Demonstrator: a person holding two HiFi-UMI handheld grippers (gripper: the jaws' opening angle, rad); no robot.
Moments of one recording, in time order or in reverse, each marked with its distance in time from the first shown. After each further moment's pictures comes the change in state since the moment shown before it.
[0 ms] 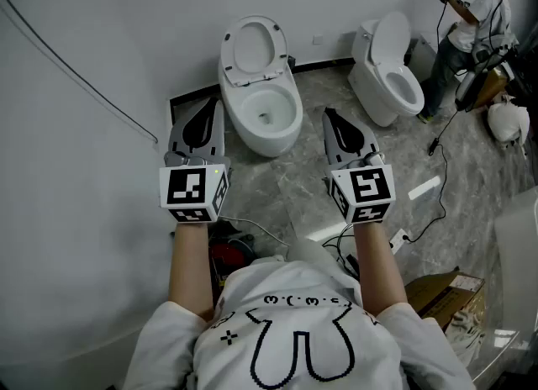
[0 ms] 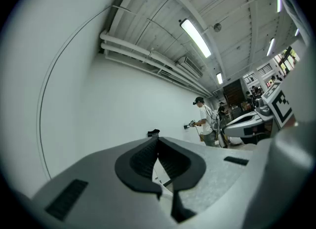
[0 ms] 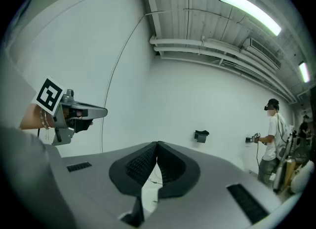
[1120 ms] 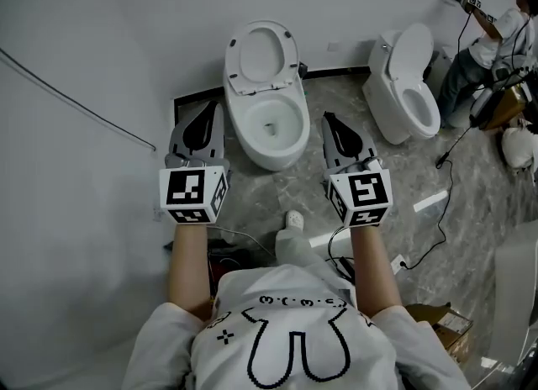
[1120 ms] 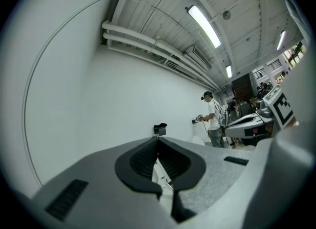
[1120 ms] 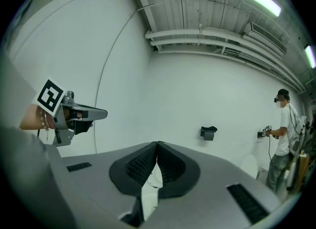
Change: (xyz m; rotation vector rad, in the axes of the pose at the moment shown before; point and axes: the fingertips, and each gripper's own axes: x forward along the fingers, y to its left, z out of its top) left arm 0.119 0.031 -0.035 -0.020 0.075 0.070; right arm 0.119 -0.066 -0.030 0.049 0.009 0.083
